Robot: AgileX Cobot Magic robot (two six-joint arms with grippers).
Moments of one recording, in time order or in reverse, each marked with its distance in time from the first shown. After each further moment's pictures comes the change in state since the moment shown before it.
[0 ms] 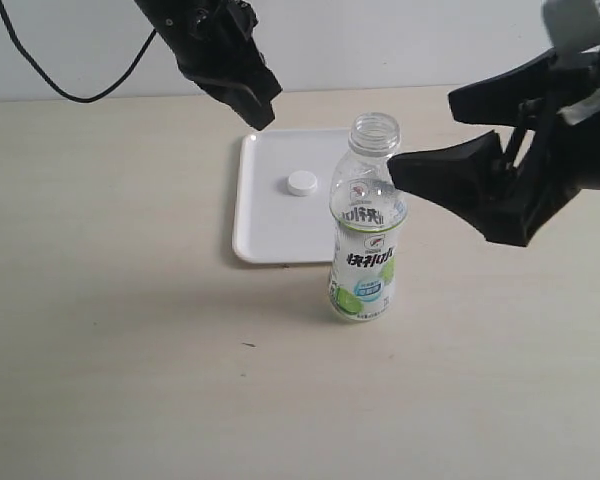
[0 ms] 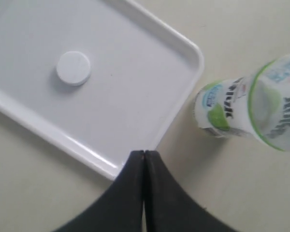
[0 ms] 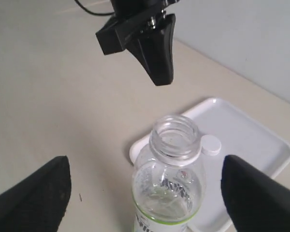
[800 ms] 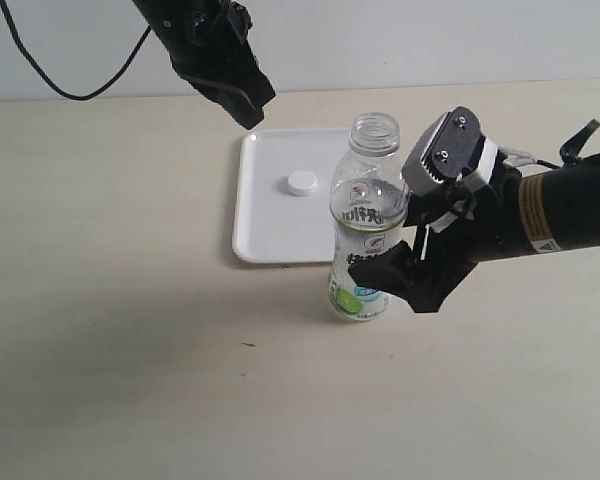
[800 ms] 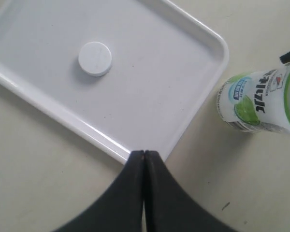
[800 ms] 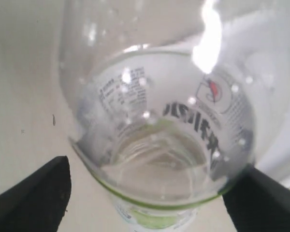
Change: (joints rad) left arm 0.000 0.021 -0.025 0.089 0.001 -0.037; right arm 0.000 0.584 -0.038 0.249 -0.019 -0.537
